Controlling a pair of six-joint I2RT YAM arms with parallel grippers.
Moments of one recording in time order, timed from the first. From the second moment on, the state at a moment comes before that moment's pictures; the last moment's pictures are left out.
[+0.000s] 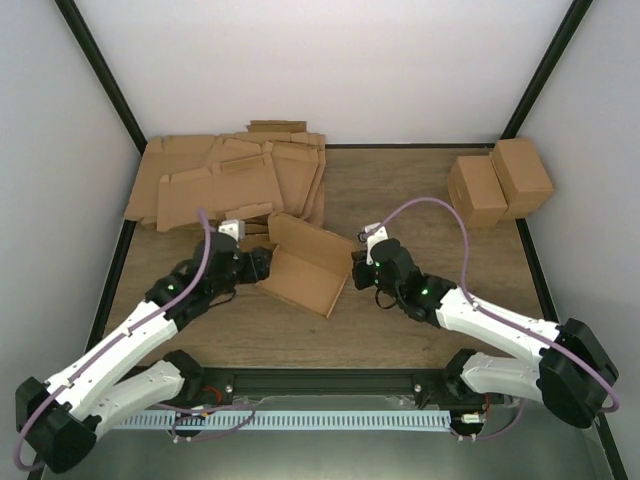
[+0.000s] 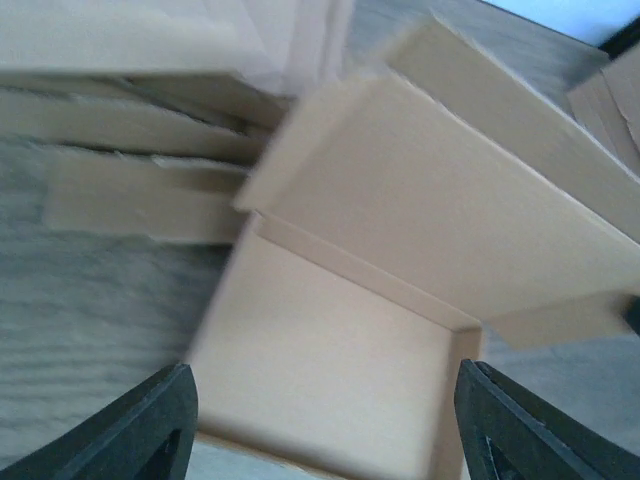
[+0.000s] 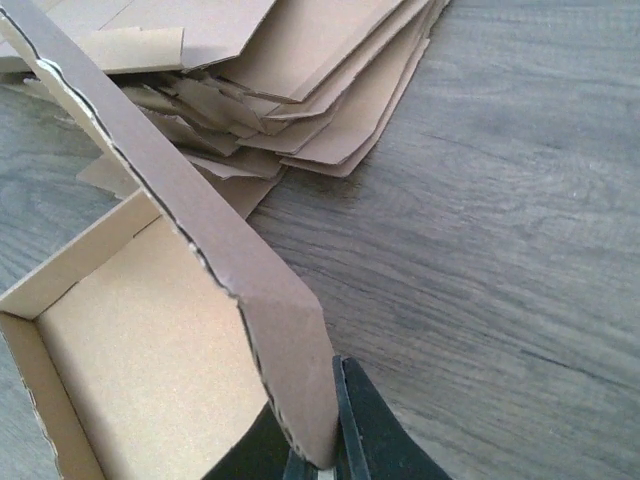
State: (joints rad) left arm -0.71 0.90 0.72 -0.49 -0.14 -0.68; right arm 0.81 1.12 0.60 -0.04 0.21 0.36
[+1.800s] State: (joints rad) left arm -0.43 1.39 0.90 -0.21 0.10 -0.18; right arm 0.81 1.35 0.85 -0.24 0.26 0.26
